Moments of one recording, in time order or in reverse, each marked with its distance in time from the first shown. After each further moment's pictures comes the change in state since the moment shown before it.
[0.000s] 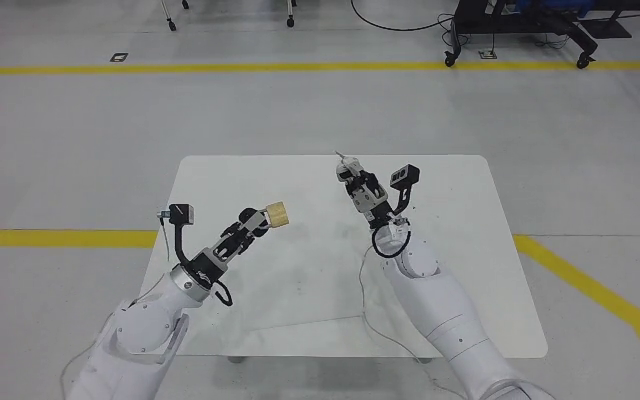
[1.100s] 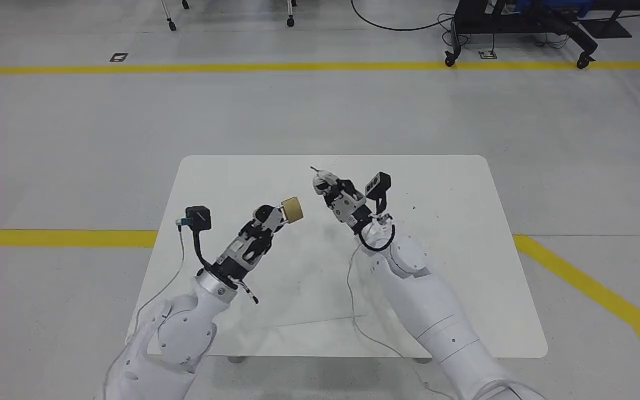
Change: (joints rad) left arm -0.022 -0.039 0.135 -0.016 0.436 0.028 0.341; right arm -0.008 -0.045 -0.010 -0.019 0.073 0.302 0.050
